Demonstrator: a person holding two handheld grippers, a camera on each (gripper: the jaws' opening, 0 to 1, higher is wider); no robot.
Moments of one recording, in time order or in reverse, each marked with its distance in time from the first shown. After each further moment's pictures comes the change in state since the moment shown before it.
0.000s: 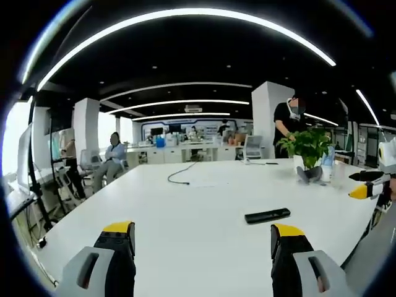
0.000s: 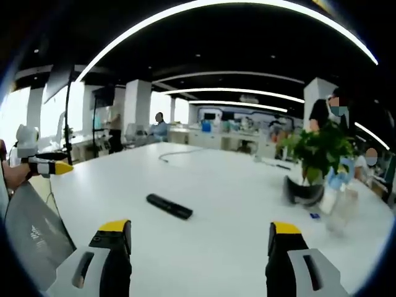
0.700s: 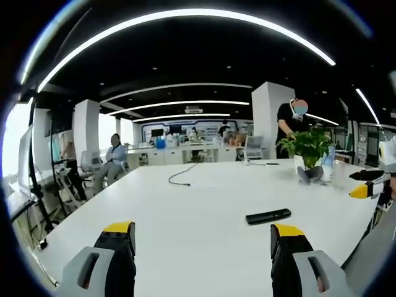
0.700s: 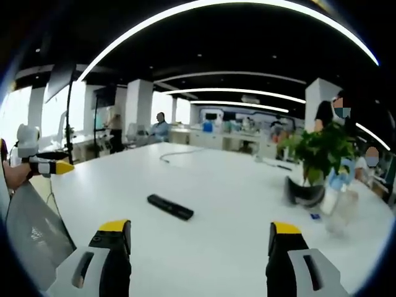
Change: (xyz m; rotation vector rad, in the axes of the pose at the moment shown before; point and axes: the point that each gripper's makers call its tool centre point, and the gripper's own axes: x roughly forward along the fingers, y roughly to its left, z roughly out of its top) left arm -0.002 0.000 0.003 0.009 -0.015 0.004; right arm -0.001 -0.001 0.002 0.013 -0.013 -0.008
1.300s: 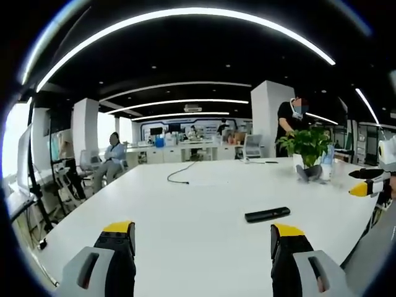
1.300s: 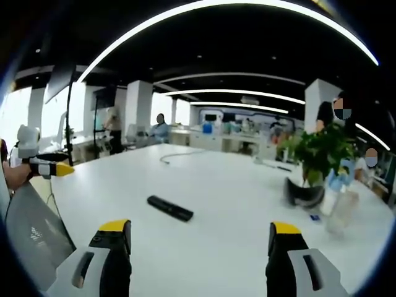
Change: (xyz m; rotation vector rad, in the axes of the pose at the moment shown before) left arm 0.002 -0.001 -0.007 0.014 0.027 -0.010; right arm -0.001 0.000 0.002 -0.004 -0.011 0.000
